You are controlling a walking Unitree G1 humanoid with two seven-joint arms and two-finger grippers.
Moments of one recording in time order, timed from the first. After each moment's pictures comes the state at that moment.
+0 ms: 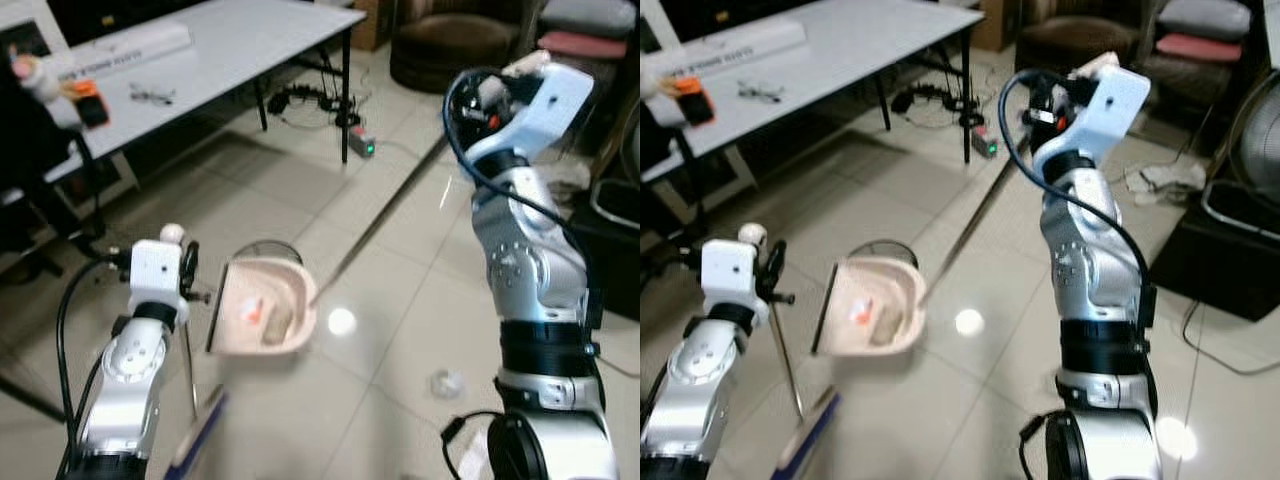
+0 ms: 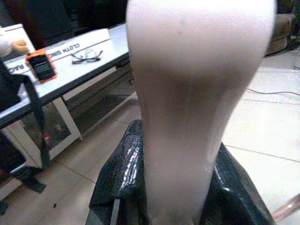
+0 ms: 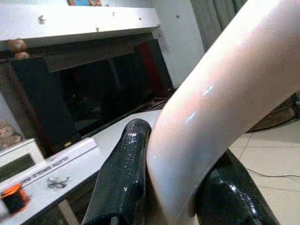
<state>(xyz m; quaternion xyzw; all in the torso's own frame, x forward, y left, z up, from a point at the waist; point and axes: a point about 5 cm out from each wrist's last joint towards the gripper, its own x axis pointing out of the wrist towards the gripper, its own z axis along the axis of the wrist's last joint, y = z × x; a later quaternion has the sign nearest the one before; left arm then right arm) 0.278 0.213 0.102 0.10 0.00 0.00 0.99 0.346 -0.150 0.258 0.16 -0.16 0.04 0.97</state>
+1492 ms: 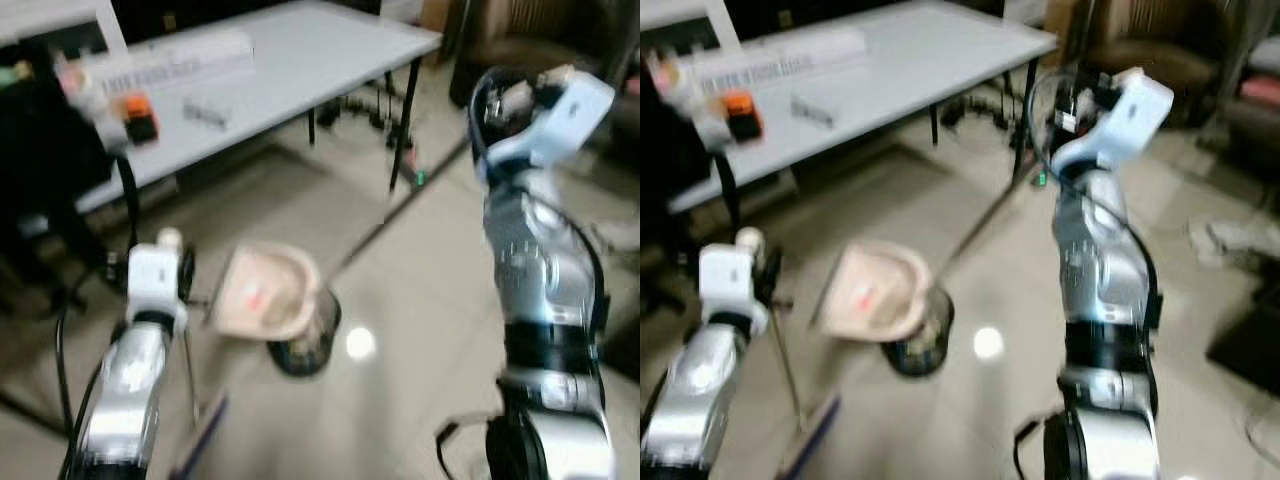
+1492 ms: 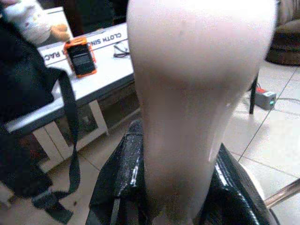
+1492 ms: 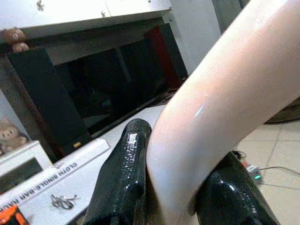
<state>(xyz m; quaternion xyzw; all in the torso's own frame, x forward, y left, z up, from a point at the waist) 0.273 0.217 0.097 0.10 0.01 0.02 0.99 0.350 -0.163 0.250 0.20 -0.15 0.00 0.97</state>
